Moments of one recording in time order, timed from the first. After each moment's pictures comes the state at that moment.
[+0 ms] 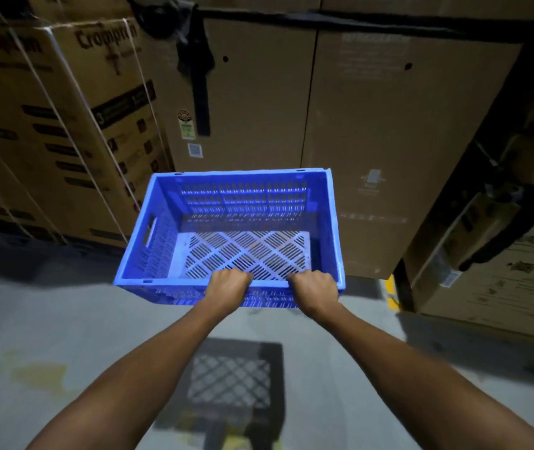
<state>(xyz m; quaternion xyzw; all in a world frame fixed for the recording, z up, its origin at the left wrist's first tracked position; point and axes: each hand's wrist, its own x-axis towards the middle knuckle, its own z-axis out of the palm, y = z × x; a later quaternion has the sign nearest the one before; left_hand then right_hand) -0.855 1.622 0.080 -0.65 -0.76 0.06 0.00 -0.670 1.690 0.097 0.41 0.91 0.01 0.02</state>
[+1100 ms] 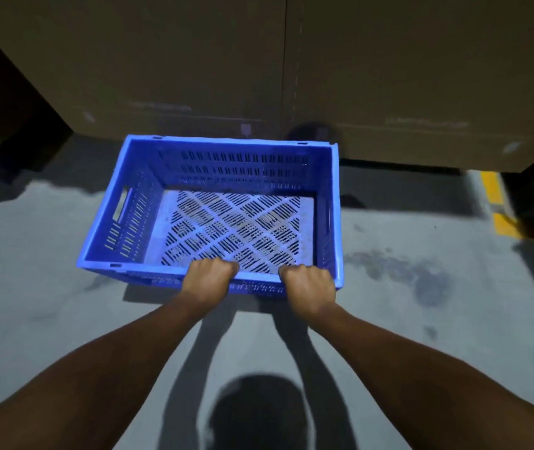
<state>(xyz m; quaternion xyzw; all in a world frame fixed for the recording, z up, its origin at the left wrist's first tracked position) -0.930 1.968 -0.659 -0.64 -0.75 0.17 -0.06 -0.745 2.028 -0.650 0.42 0.90 -0.09 0.09</state>
